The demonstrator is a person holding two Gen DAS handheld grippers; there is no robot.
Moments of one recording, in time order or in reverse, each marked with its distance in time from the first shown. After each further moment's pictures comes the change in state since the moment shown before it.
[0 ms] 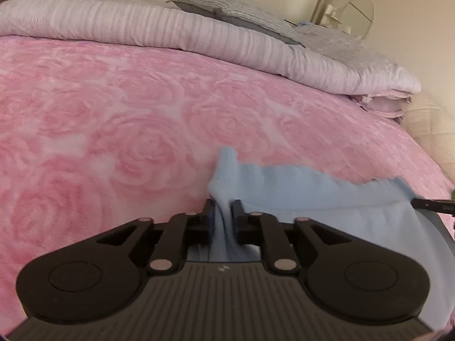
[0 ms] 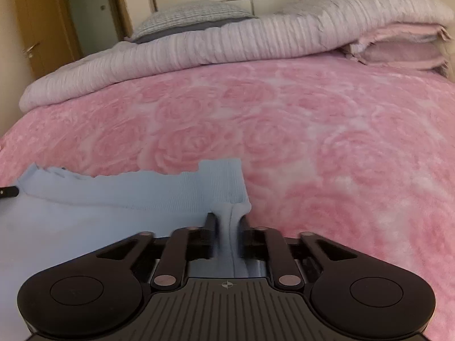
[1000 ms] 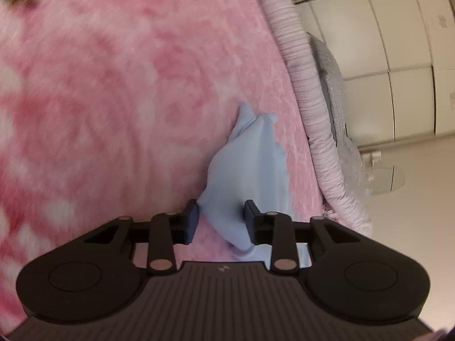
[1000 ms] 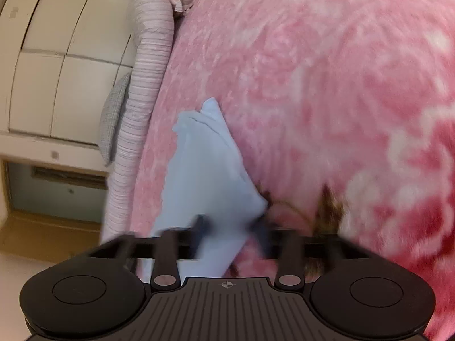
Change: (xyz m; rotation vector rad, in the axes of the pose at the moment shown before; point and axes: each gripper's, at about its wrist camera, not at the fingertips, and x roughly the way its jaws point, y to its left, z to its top) left arm -0.130 0.029 -0.131 -0.896 -0.030 -0.122; right arm -0.155 -0.033 -0.138 1.055 -0.040 0.221
